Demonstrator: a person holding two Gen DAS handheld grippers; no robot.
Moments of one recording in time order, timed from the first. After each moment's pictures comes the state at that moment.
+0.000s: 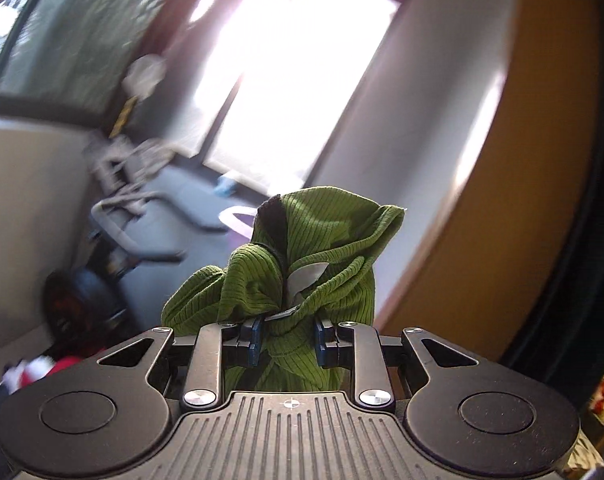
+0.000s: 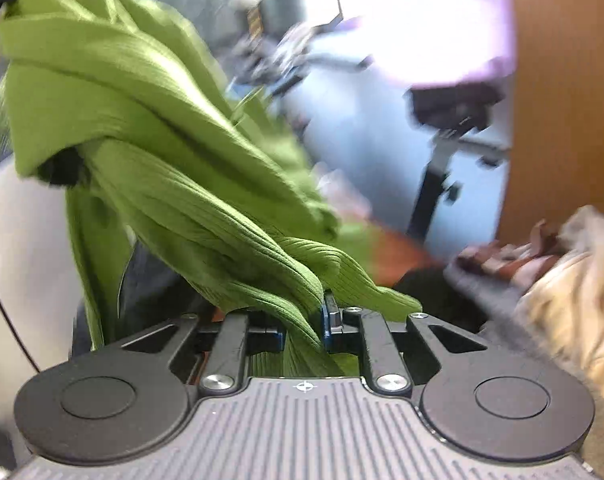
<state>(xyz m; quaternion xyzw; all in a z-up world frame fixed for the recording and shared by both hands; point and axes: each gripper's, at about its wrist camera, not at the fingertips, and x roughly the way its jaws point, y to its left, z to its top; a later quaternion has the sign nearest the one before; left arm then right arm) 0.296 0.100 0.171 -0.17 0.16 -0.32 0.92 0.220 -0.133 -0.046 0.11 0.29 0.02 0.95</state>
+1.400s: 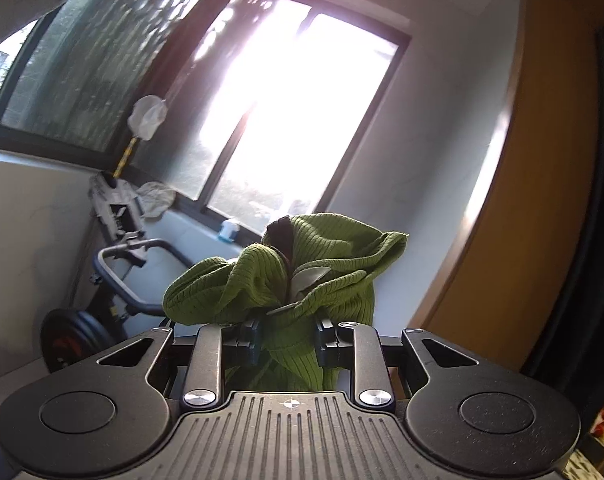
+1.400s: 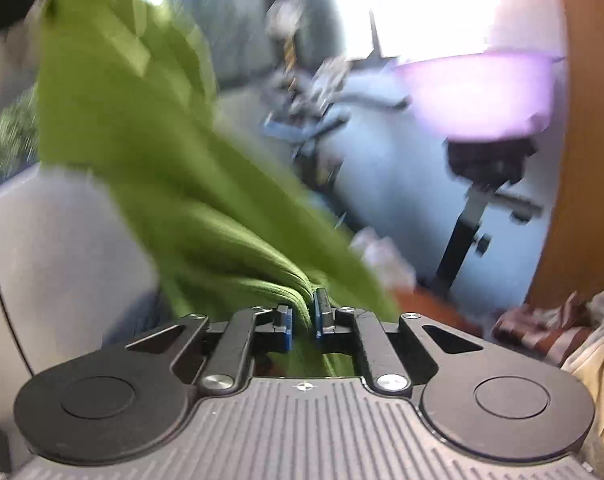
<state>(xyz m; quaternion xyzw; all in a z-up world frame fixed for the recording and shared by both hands) 0.306 0.144 0.199 -0.19 0.12 -0.30 0.93 0.249 -0.097 -0.008 0.08 0.24 0.05 0.97</state>
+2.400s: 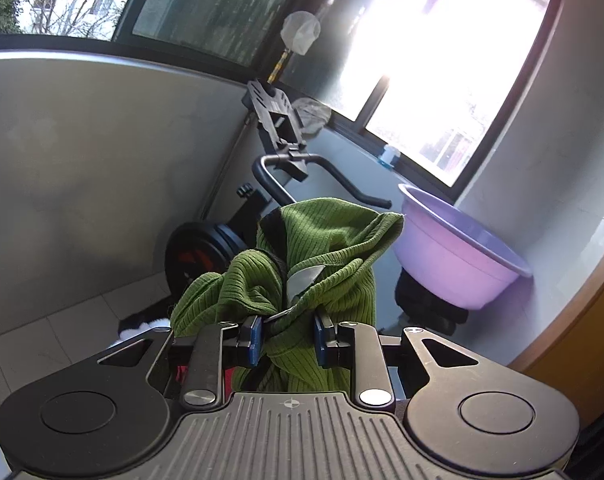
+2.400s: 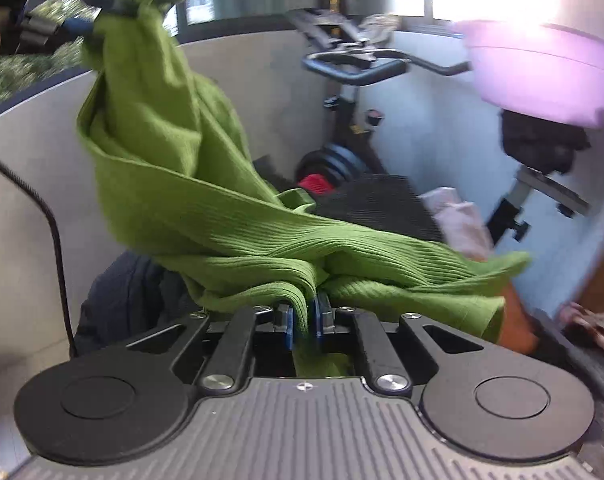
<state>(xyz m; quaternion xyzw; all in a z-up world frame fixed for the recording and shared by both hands) 0.398 0.252 0.073 -0.19 0.29 -0.11 0.93 0.301 -0.001 -0.075 -0.01 0.33 0.11 0.94</state>
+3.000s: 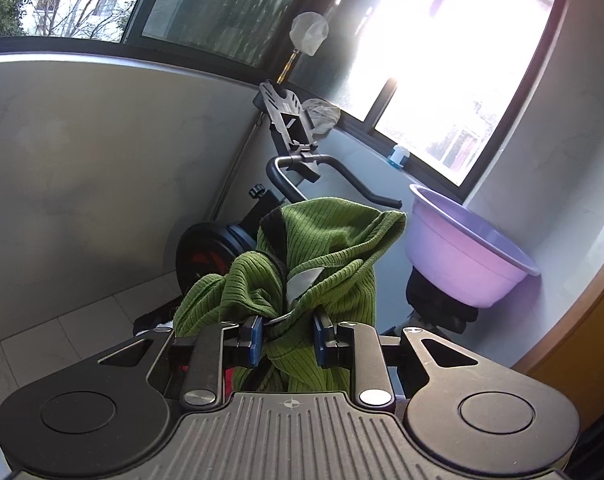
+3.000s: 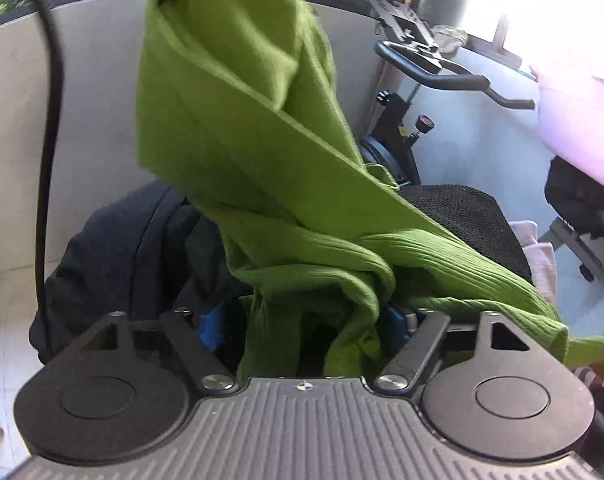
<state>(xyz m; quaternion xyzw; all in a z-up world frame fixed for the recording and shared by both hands) 0.398 0.258 0.076 -0.18 0.29 -0.10 0.93 0.316 0.068 -0.111 -0.13 0.34 0.13 0.92</state>
